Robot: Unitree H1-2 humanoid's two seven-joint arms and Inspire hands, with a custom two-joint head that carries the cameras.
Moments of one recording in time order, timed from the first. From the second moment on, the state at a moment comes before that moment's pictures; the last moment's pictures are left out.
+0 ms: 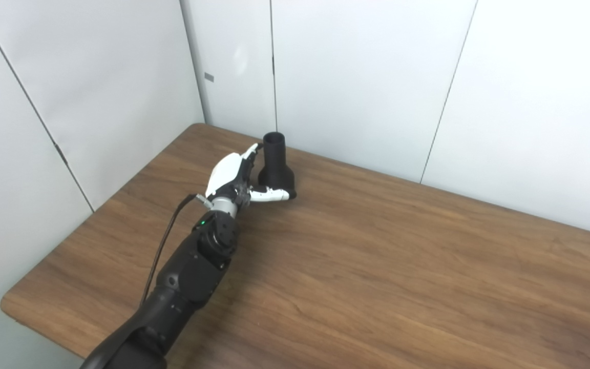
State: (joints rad) left arm -0.43 0.43 -0.07 0.34 0.43 0.31 0.14; right arm 0.08 -0.13 -0.18 -0.31 0.07 0.26 -0.01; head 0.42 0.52
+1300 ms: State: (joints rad) left arm -0.41 0.42 -0.18 0.36 0.56 0.26 0.14; right arm 0.10 -0.14 -0.18 -0.34 0.06 0.27 -0.01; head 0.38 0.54
